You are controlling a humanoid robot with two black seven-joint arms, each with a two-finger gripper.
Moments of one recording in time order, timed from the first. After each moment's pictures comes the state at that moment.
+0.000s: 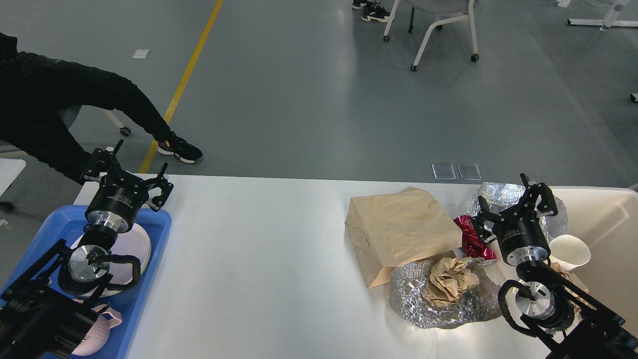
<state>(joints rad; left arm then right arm) -0.39 0.29 -1.18 -0.83 0.01 -0.33 -0.21 0.30 -0.34 0.90 0.93 -0.05 0.08 0.53</state>
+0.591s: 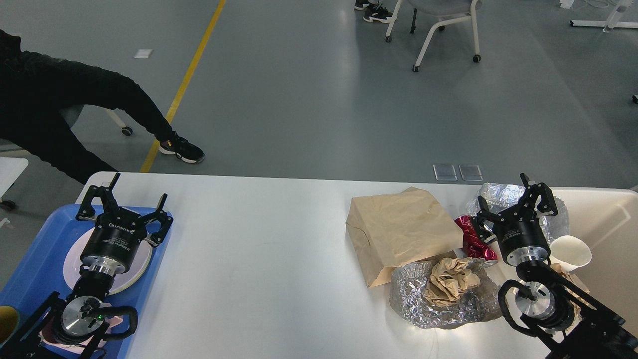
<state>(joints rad) -0.15 0.26 -1.30 -1.04 0.12 -0.36 -0.21 0.30 -0.34 0.90 0.93 -0.05 0.08 0.53</state>
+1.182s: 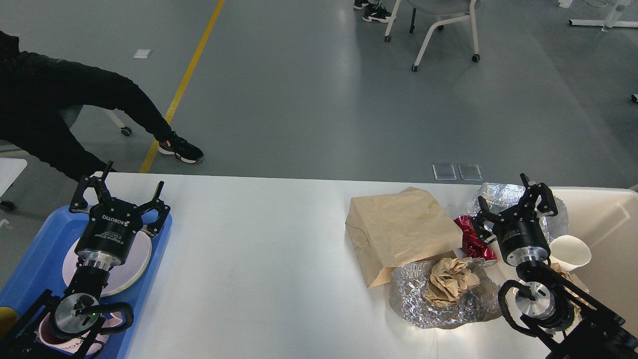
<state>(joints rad) -0.17 0.26 -1.34 -1.03 0.11 -0.46 -0.21 0.30 -0.34 0.90 0.93 -0.05 0.08 0.53</state>
